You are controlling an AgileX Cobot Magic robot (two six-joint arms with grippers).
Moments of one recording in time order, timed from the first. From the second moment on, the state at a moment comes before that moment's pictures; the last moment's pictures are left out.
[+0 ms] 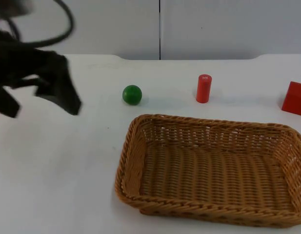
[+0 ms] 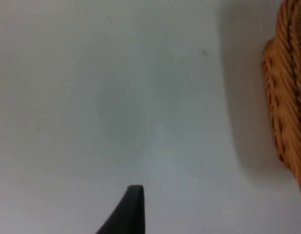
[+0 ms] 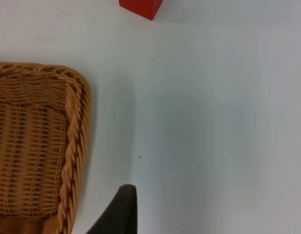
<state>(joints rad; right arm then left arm) -0.02 0.98 -0.78 -0.06 0.86 0.04 -0.19 1.55 -0.94 -0.42 0.77 0.31</state>
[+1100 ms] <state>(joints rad) -0.02 0.98 -0.78 -0.07 0.84 0.04 -0.50 2.07 -1.11 -0.49 0.50 0.16</state>
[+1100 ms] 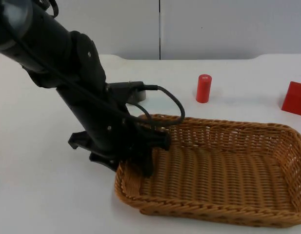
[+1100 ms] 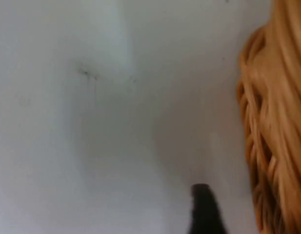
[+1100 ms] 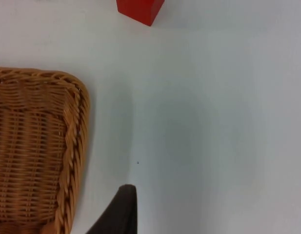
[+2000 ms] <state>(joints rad) -0.02 0.98 -0.78 -0.07 0.83 0.04 -0.30 1.78 -1.09 -0.46 0.78 0.22</state>
